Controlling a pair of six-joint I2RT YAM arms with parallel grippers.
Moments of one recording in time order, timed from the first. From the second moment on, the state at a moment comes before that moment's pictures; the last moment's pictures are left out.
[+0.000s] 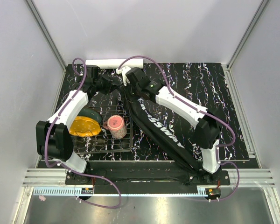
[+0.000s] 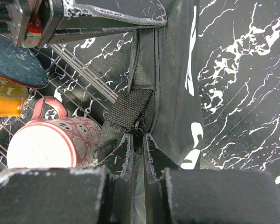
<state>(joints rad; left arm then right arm) -0.19 1.57 1.30 -0.40 0.21 -1.18 0.84 1.98 1.91 -0.63 -0.01 0.09</state>
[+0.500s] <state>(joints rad) -0.21 1.56 1.34 -0.50 0.10 -1.18 0.85 1.94 1.86 -0.62 0.03 0.08</state>
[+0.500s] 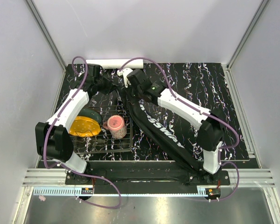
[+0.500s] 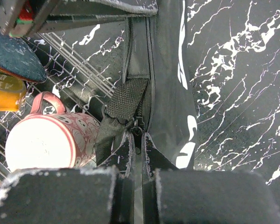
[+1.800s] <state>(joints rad) -0.11 1.52 1.33 -0.50 -0.02 -1.19 0.62 1.95 1.74 -0.24 -0.70 0.43</state>
